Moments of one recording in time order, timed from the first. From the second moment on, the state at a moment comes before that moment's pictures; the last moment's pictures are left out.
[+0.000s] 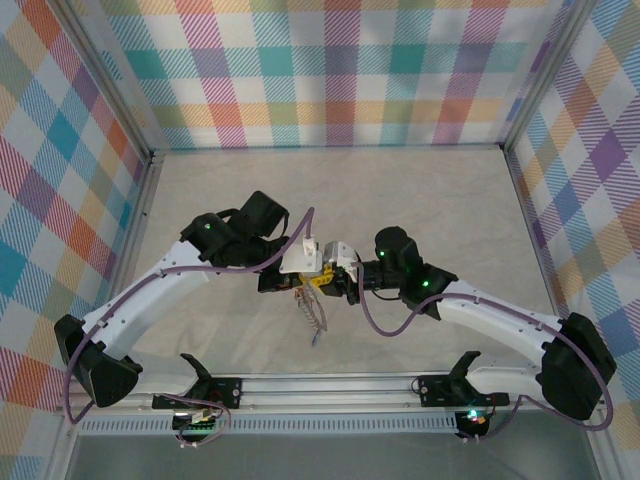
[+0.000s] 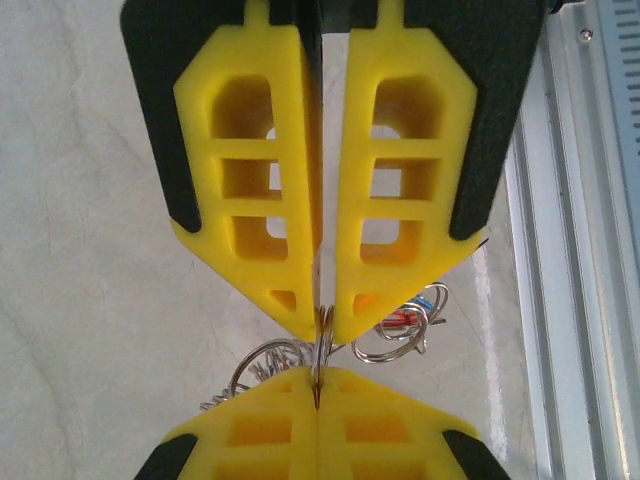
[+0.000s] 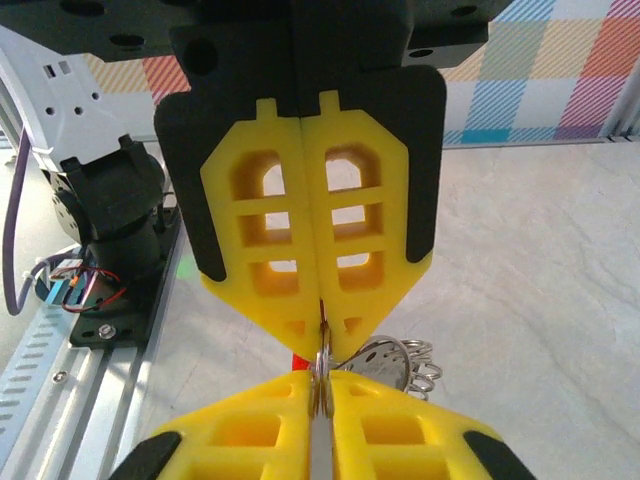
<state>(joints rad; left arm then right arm) -0.73 1.31 1.36 -1.12 0.38 0.80 0.83 1.19 0.73 0.12 -0.64 -0.23</state>
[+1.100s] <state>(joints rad) -0.69 1.26 1.30 -1.05 0.47 0.75 0.84 1.21 0.79 0.07 -0.64 -0.19</state>
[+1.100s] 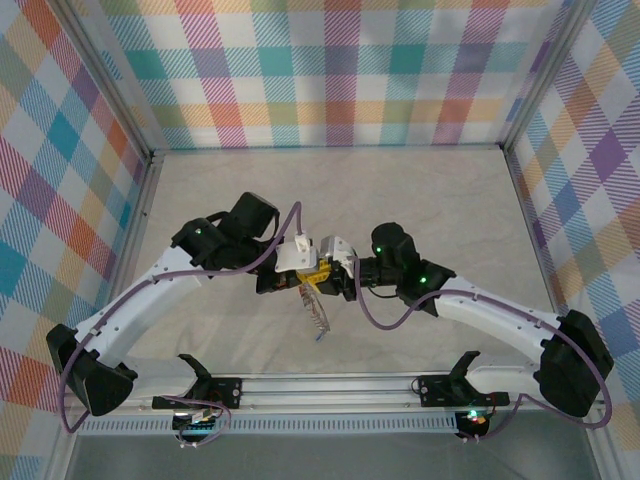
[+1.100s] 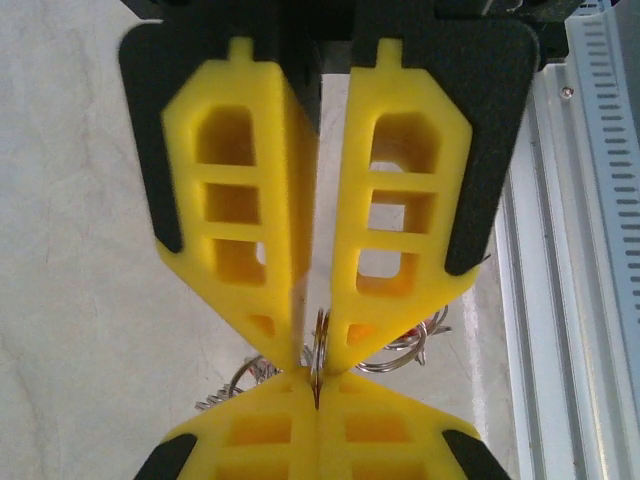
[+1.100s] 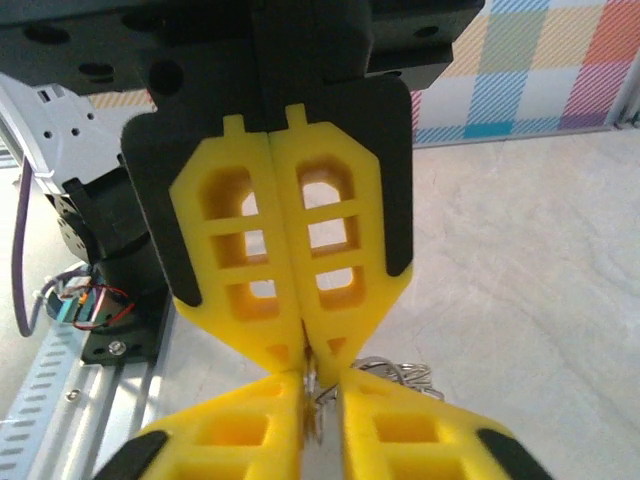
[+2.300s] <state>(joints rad) -0.64 1.14 1.18 -0.90 0.52 0.76 0.84 1.31 0.69 0.23 -0.70 -0.02</state>
